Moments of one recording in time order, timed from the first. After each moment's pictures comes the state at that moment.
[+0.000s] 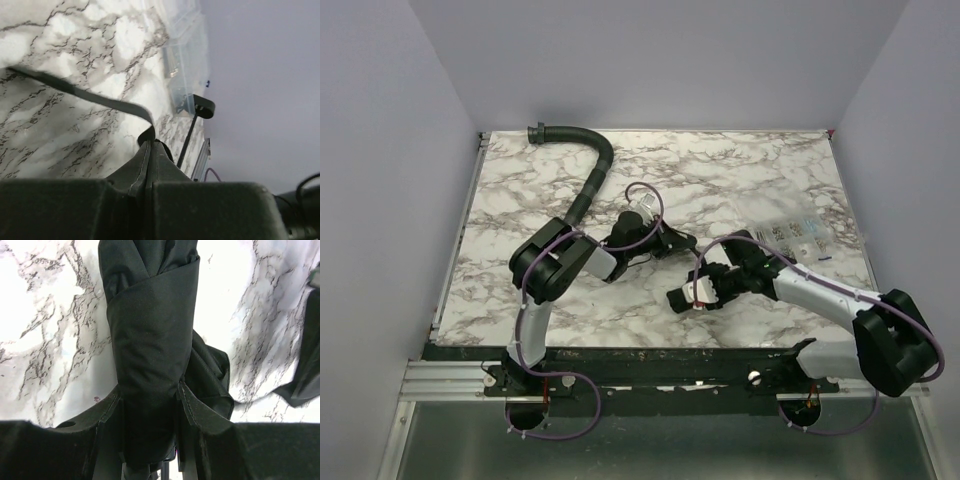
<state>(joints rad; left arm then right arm) -0.67 2.06 0.90 0.87 0.41 -1.18 0.57 1.30 0.60 -0.39 -0.44 -1.38</state>
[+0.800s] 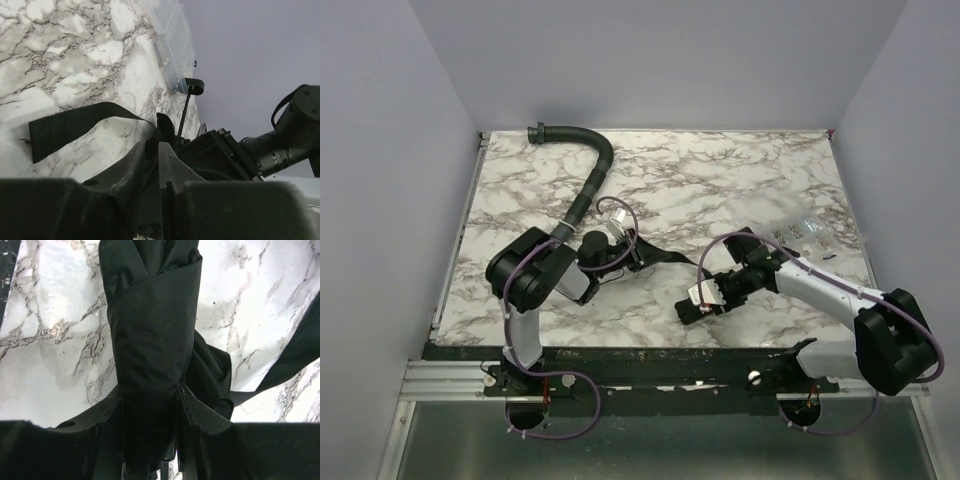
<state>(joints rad) -0.58 1.95 0.53 1.27 0.49 -1.16 0.54 1.30 0.66 -0.64 -0.51 -1.44</state>
